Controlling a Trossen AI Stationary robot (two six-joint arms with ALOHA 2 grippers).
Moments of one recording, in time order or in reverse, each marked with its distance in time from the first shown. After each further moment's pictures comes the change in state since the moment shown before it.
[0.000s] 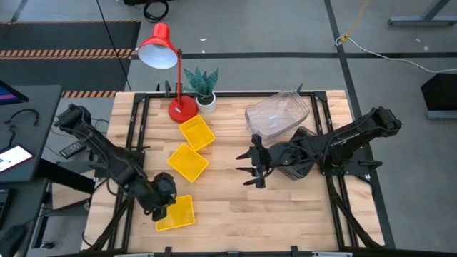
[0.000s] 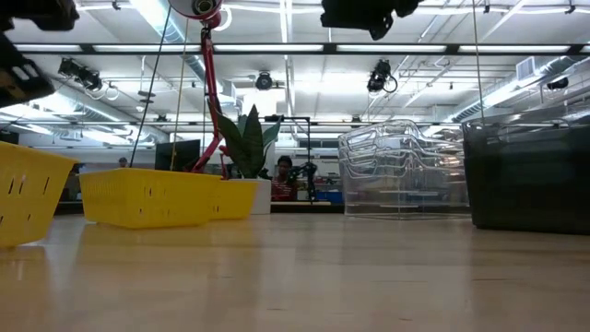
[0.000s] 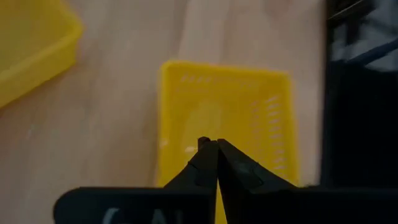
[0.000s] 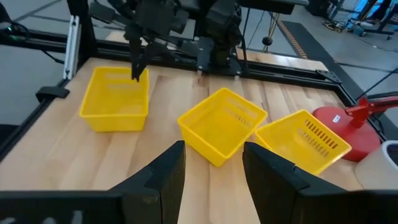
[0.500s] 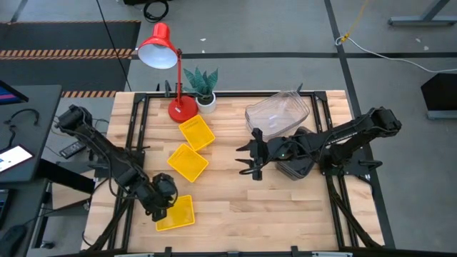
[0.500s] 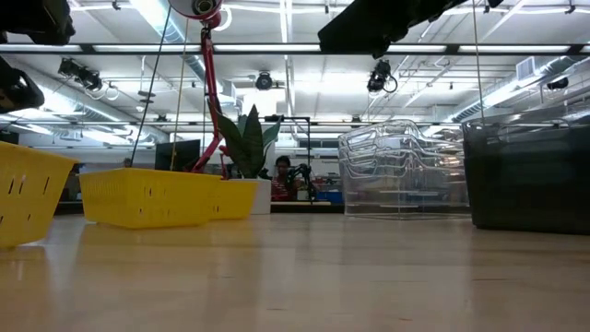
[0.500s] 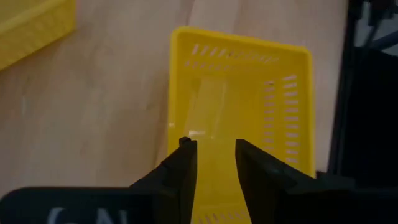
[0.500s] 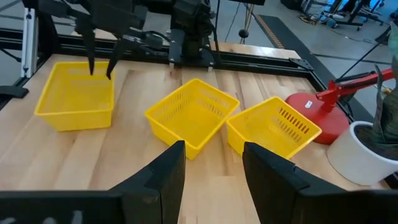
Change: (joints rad) left arm 0.006 0.032 0.000 -0.041 0.057 -0.043; right arm -0.070 0.000 -0.054 0.053 0.021 0.003
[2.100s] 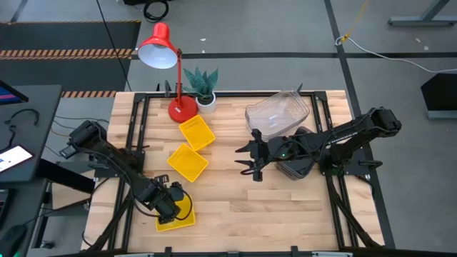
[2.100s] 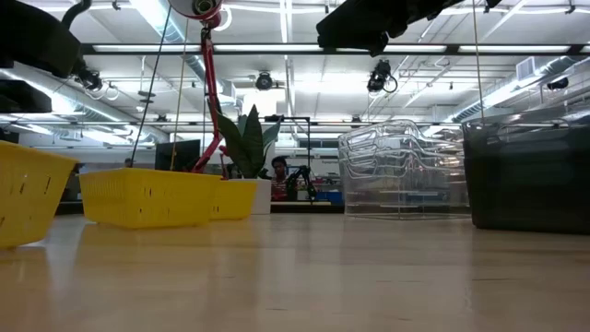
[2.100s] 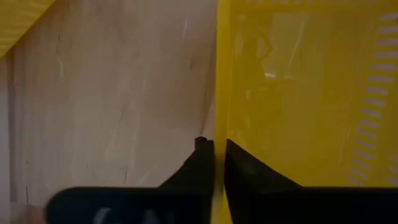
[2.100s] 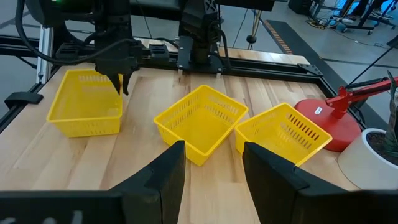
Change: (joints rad) left arm 0.048 0.349 0.238 -0.319 0.090 0.076; right arm 0.000 0.000 0.000 0.023 -0.036 0.001
